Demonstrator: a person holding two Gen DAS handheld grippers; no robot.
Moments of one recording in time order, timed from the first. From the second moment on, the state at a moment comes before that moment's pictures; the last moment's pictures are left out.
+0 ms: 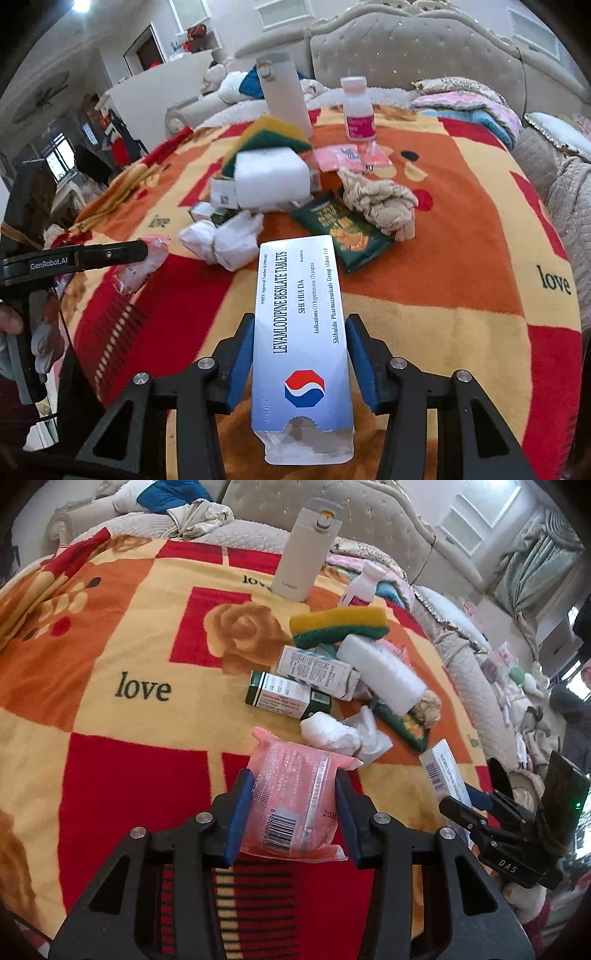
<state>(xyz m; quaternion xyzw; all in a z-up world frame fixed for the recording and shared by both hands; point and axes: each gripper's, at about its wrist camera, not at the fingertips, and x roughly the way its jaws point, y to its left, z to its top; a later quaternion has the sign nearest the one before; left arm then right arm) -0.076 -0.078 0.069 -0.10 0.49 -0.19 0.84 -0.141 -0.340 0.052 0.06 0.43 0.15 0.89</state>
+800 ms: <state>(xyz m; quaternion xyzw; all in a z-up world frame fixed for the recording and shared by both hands) -0.107 -0.228 0.104 -0.04 0.46 -0.30 0.84 -0.186 -0.417 0.078 0.08 0.41 0.08 0.91</state>
